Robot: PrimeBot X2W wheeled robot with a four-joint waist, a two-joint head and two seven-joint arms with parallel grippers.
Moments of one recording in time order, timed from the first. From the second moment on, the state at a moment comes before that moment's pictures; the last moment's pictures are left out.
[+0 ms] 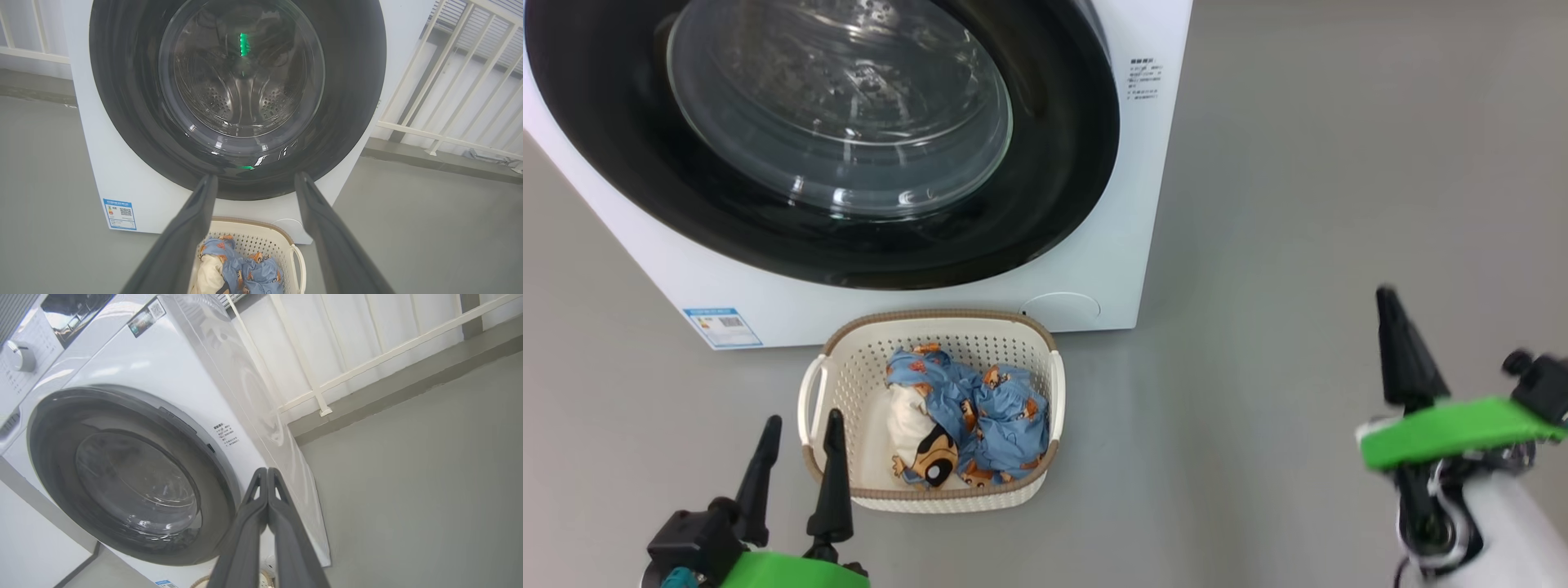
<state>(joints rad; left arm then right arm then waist) -0.10 0.04 -0.07 0.27 -0.34 -0.13 -0.25 -0.24 -0.16 0.10 0.32 0.74 0.13 -0.25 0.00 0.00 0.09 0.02</state>
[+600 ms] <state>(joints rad) -0.19 0.04 -0.17 0.25 -0.40 -0.12 -0.25 -0.64 -0.34 0.22 0.30 1.39 0.13 -0.25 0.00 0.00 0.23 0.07</state>
